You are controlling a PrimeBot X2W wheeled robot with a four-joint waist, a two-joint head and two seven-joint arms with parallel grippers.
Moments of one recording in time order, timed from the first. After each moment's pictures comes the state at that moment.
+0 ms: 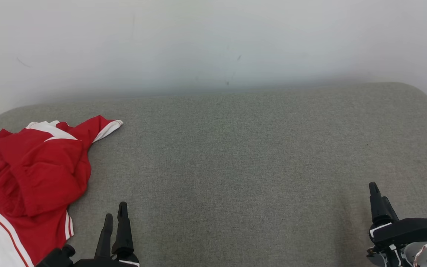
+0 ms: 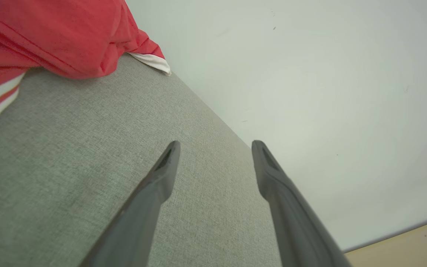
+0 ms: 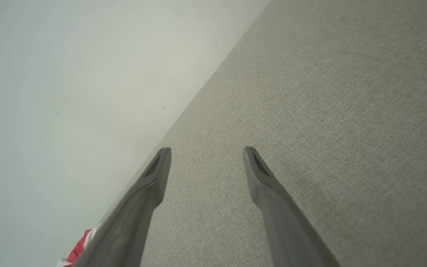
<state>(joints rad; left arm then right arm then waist) -0.18 0.05 -0.20 0.22 -0.93 0.01 -0.26 -0.21 -0.11 -0.08 0.31 0.83 0.13 0.08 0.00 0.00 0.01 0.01</state>
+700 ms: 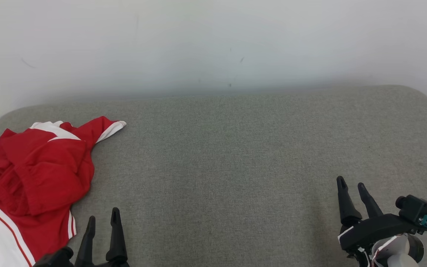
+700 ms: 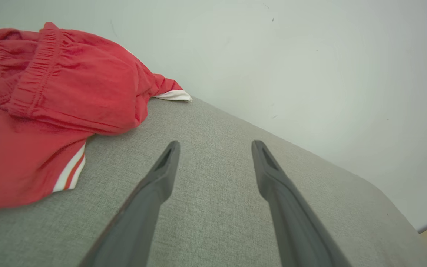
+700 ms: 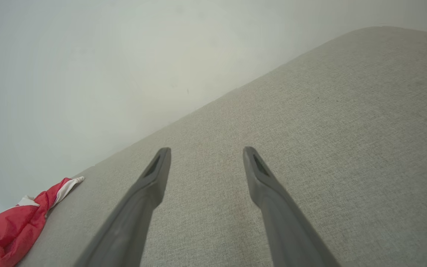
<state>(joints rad) -0.12 0.06 -0.14 0.16 -0.56 0.10 -0.26 -0.19 -0.13 0.11 0.26 0.55 0.13 -0.03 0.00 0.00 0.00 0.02</state>
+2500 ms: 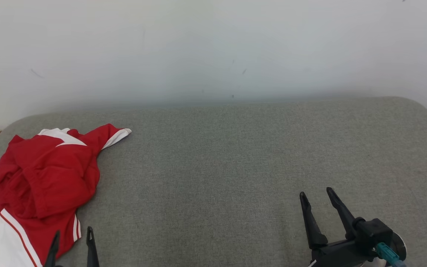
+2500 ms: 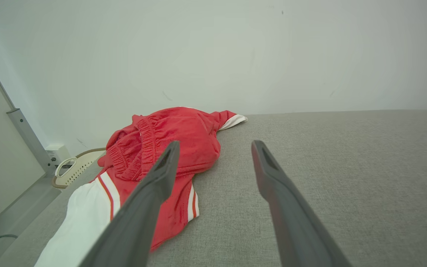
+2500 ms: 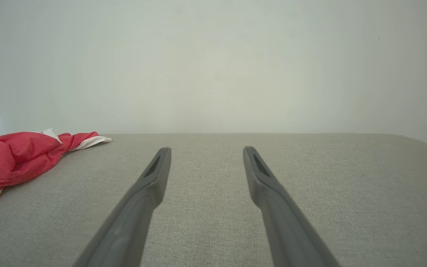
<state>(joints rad) 0.00 0.12 -0.04 0.06 -0.06 0.23 -0.26 -0.11 -0.13 0.30 0.18 0.16 0.13 -0.25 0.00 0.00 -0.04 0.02</state>
